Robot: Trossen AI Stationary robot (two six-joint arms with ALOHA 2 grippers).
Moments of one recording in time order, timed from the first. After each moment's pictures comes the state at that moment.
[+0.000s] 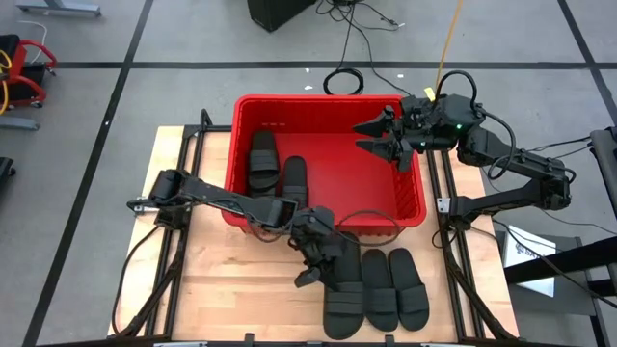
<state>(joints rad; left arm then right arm) -0.21 1.94 1.61 -0.15 0.72 -0.45 -0.26 1.10 1.29 -0.10 -0.29 0.51</state>
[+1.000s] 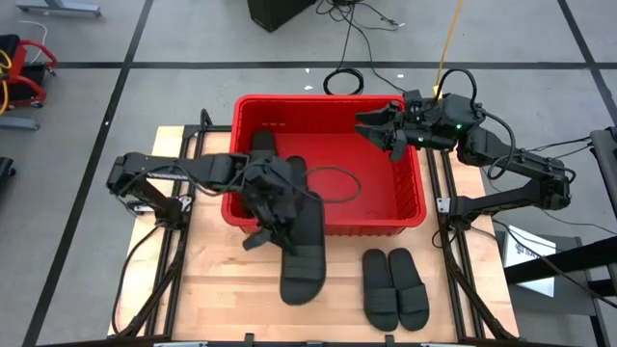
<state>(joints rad) -0.08 1.57 1.61 -0.67 0.77 -0.24 -0.26 1.10 1.29 -0.10 -0.10 0.54</state>
